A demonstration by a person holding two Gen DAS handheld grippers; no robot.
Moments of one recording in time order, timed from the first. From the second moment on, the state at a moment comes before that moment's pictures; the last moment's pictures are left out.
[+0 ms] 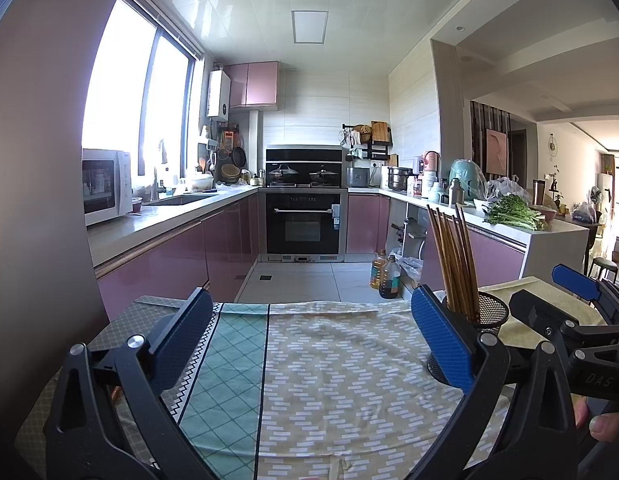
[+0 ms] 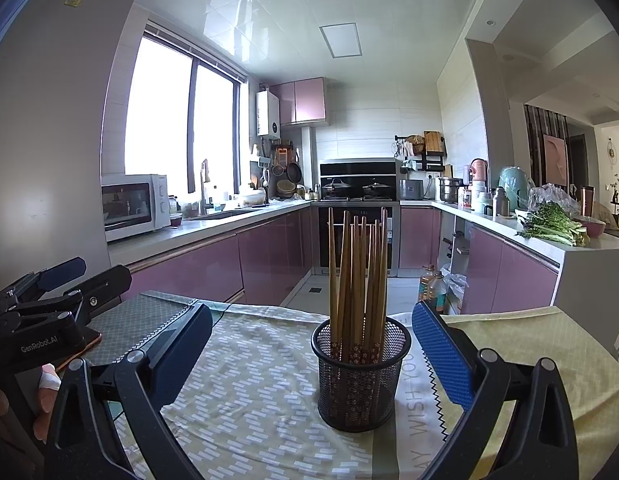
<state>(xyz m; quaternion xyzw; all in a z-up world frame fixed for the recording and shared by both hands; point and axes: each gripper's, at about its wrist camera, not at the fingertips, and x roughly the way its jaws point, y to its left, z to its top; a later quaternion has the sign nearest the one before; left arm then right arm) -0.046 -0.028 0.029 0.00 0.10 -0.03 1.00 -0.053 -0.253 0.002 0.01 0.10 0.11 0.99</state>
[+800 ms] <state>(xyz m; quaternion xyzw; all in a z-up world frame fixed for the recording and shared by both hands) -0.043 -0.028 0.026 0.00 0.10 -0.03 0.99 -0.053 -0.254 0.001 0.01 0.10 0.11 0.99</state>
